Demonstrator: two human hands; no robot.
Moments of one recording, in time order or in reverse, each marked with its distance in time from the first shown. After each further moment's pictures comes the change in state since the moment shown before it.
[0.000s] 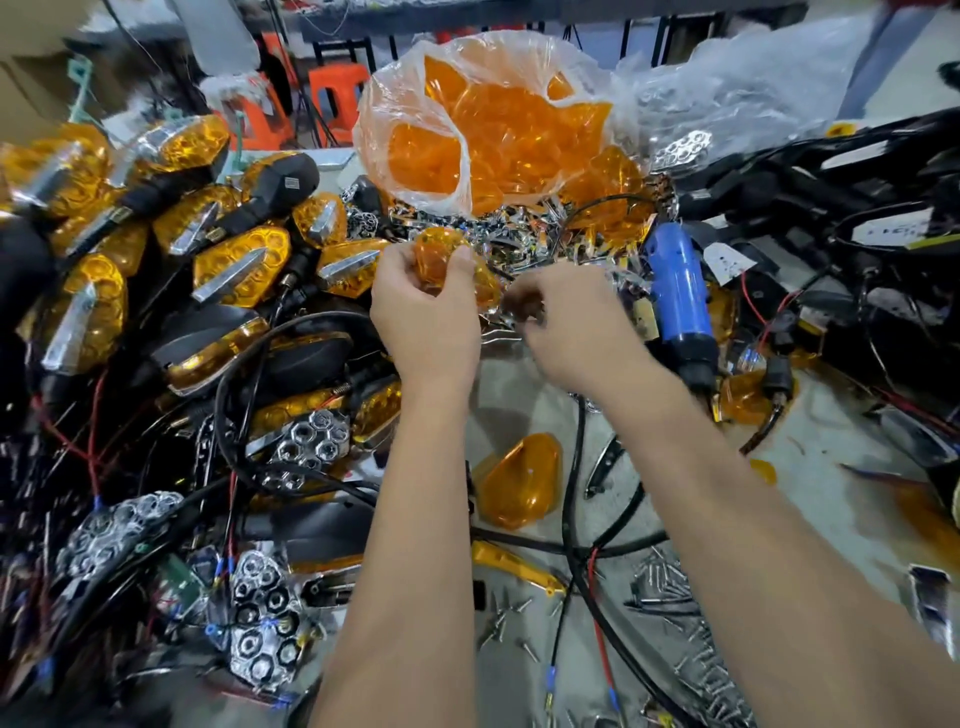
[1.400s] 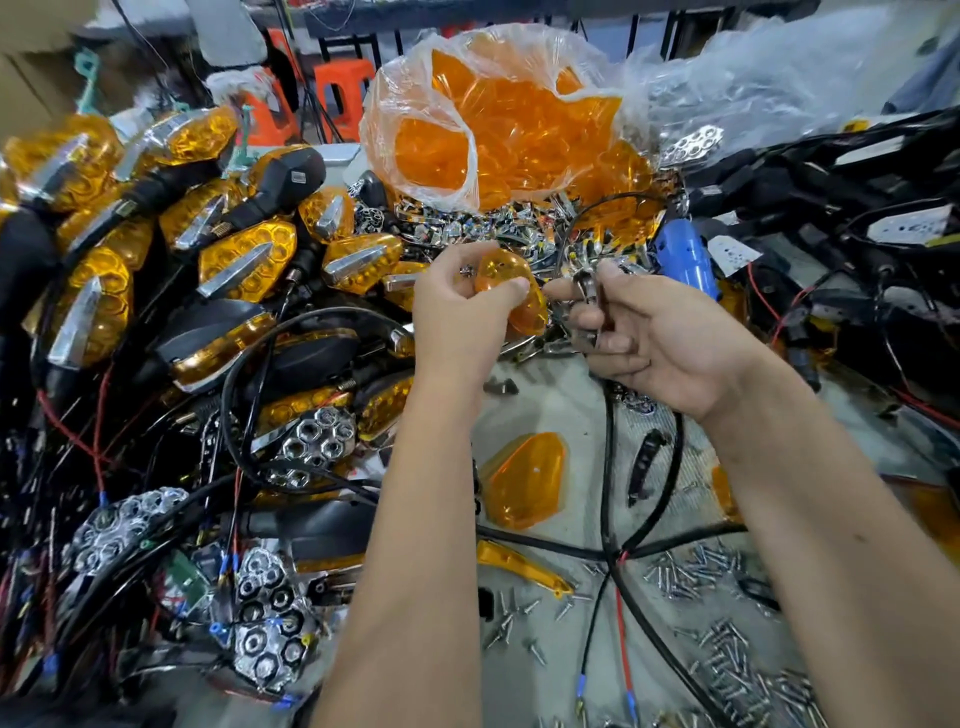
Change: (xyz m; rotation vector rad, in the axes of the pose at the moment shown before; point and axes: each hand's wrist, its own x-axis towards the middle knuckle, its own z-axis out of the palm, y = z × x) left_hand -0.003 -0.002 0.003 -0.066 -0.304 -0.199; right_hand -0.016 0.049 -0.030 1.361 -0.420 0.351
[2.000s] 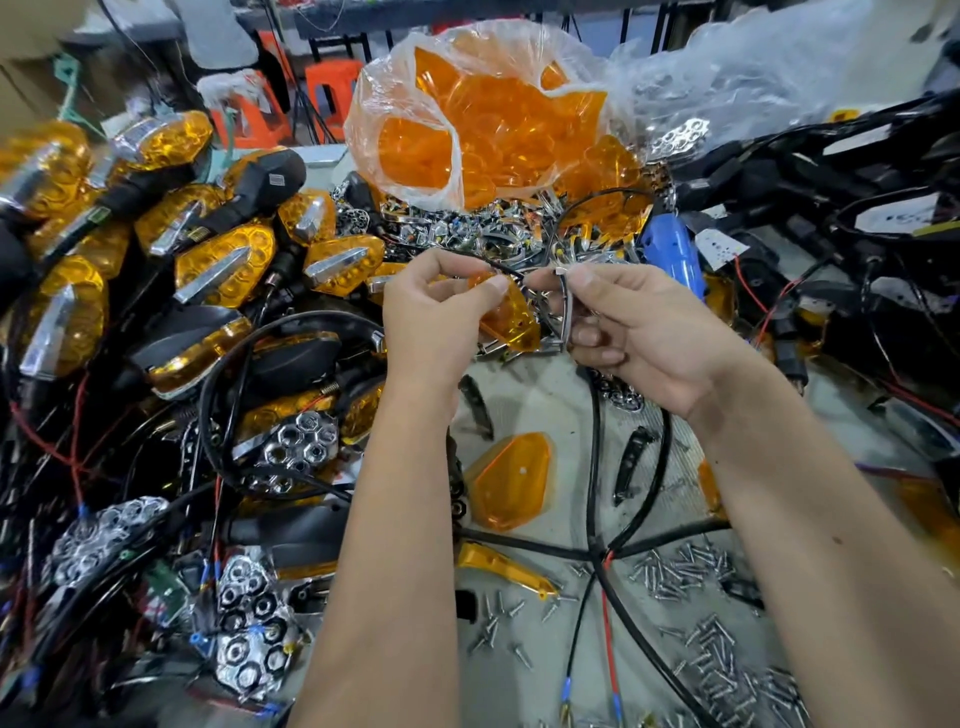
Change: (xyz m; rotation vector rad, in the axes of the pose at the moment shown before) left_hand 0.000 -0.001 -0.006 0.001 -0.015 0.029; right_hand 0.002 0.005 -0.005 -0.107 -0.041 -0.179
